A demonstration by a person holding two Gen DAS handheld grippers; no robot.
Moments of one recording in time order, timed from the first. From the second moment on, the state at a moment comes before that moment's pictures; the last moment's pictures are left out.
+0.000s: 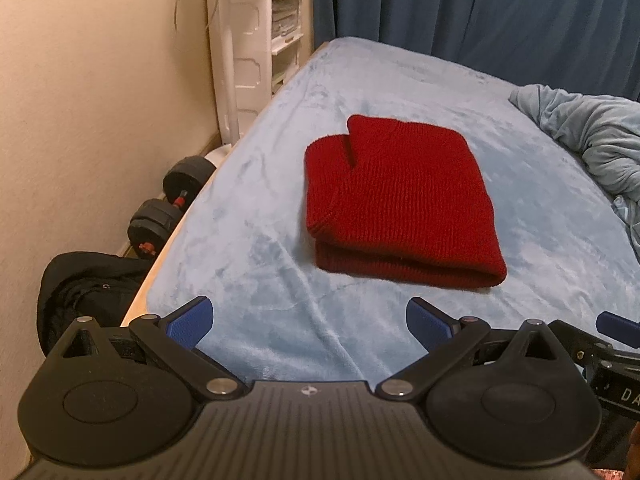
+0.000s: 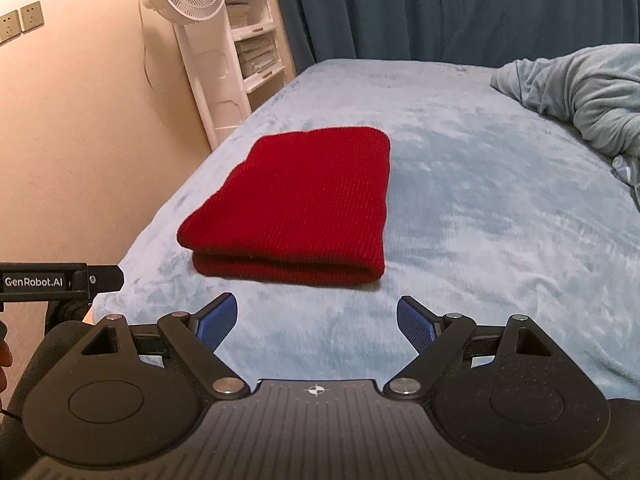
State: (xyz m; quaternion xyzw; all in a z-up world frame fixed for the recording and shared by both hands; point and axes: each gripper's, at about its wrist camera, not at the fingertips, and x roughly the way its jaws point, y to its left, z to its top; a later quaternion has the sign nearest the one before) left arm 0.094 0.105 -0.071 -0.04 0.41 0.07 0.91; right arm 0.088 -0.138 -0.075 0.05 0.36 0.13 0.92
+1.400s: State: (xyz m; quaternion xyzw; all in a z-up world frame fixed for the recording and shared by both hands) left arm 0.233 0.114 -0.139 -0.25 0.47 0.14 0.84; right arm 0.306 -0.256 -0.107 0.25 0.42 0.14 0.86
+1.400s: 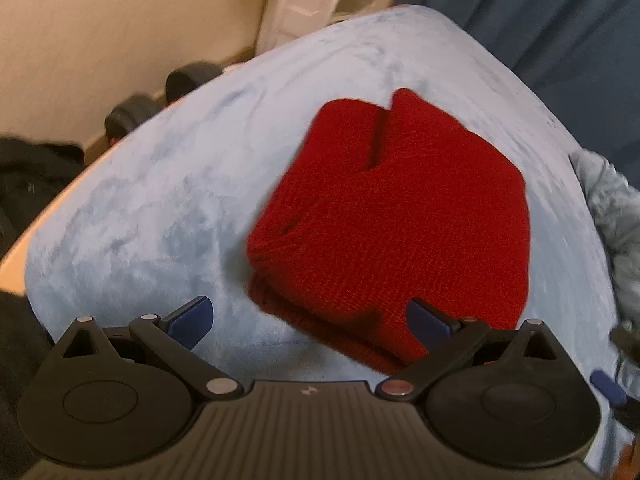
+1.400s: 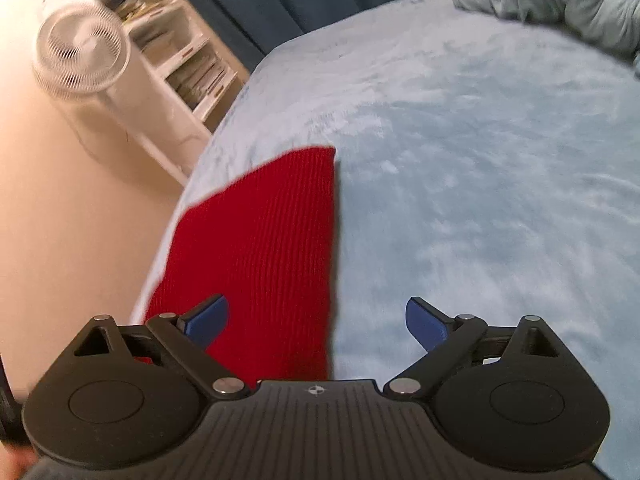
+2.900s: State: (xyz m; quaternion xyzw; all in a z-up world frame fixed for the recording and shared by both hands) left arm 0.478 0.158 -0.136 -0.16 0.46 -0.11 0.87; right arm 0.301 -0.254 -0.225 0.45 0.44 -0.06 0.78
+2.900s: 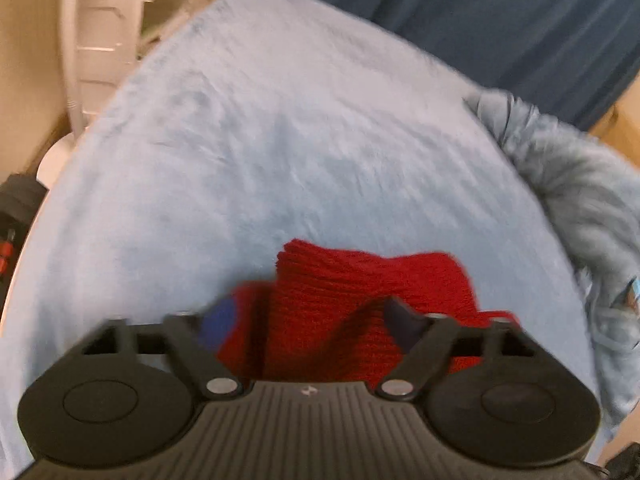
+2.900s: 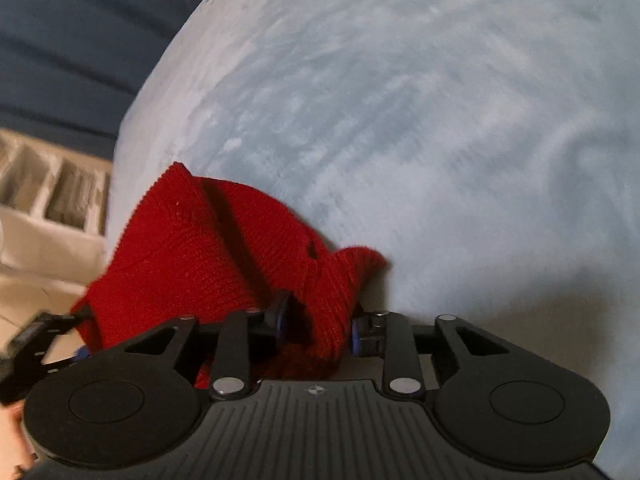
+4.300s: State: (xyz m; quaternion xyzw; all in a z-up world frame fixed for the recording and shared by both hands) left arm 0.333 0.156 -0.193 -0.13 0.54 -0.06 0.83; right arm 0.306 -0.244 -0.224 0.43 0.46 -0.04 0.78
